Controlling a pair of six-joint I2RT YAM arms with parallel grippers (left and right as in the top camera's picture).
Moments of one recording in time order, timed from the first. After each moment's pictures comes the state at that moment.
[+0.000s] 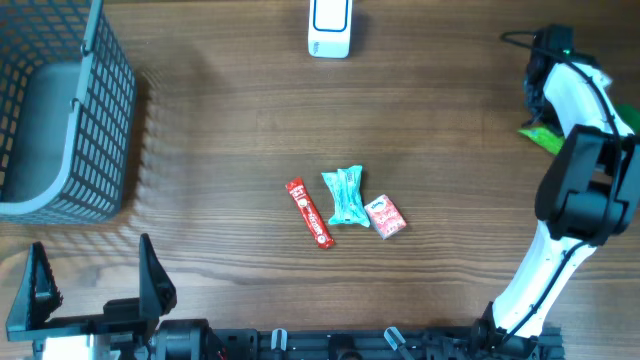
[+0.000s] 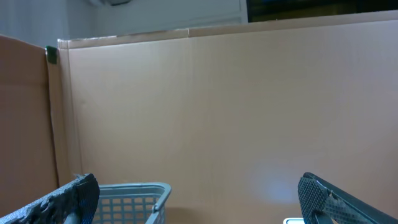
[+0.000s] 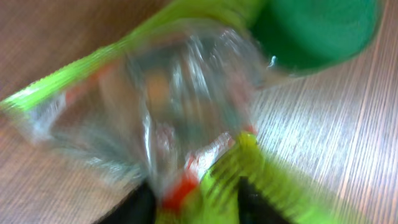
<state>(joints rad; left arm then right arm) 0.01 0.01 0.79 -0.35 -0.04 0.10 -0.22 2.22 1.69 -0.89 0.64 0.75</state>
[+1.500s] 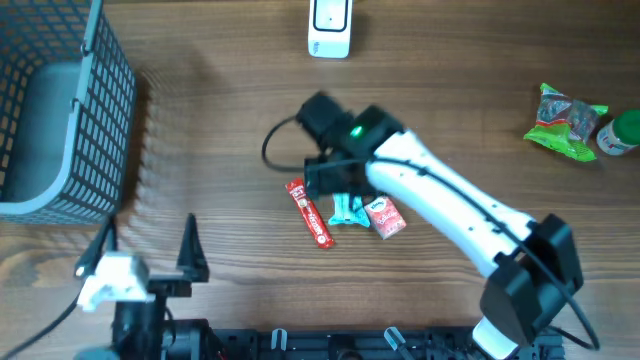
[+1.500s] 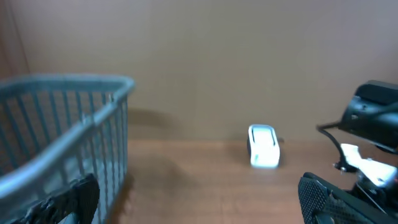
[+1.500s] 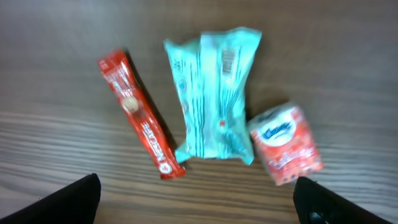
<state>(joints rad) 0.01 0.01 0.63 -0.60 0.02 -0.05 0.75 1.82 1.53 -1.18 0.03 0.69</state>
